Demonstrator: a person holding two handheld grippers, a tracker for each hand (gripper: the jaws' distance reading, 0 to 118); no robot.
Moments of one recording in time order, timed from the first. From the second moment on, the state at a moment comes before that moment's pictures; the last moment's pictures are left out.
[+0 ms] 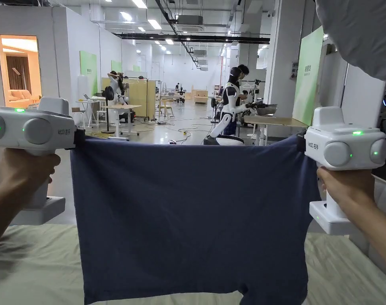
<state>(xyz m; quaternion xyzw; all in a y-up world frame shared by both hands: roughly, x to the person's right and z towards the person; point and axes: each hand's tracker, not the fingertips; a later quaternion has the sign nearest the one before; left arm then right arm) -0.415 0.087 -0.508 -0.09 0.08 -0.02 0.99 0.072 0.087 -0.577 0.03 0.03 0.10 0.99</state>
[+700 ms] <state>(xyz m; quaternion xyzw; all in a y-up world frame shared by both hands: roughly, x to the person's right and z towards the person) -0.405 -0.058 -0.362 -0.14 0.05 0.01 0.99 0.095 -0.051 -0.439 -0.05 0.06 0.13 0.99</state>
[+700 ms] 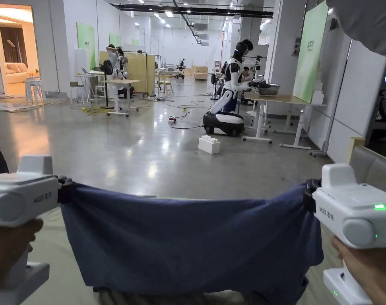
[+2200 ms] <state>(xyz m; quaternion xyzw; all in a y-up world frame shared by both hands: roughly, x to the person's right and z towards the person) -0.375 -0.358 -0.155 -0.47 0.05 0.05 0.88 0.116 -0.370 -0.217 -0.44 0.11 0.19 0.87</state>
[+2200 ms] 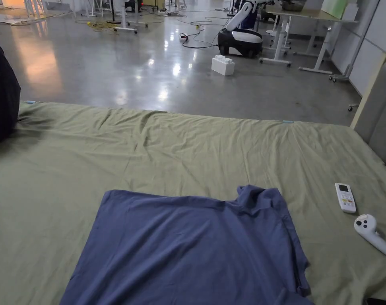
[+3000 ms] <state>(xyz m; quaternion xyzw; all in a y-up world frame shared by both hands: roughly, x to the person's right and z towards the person) -0.330 -0.234 -0.215 -0.14 0.09 -0.02 0.99 0.072 -0.244 -0.273 -0.08 0.01 0.07 0.99</state>
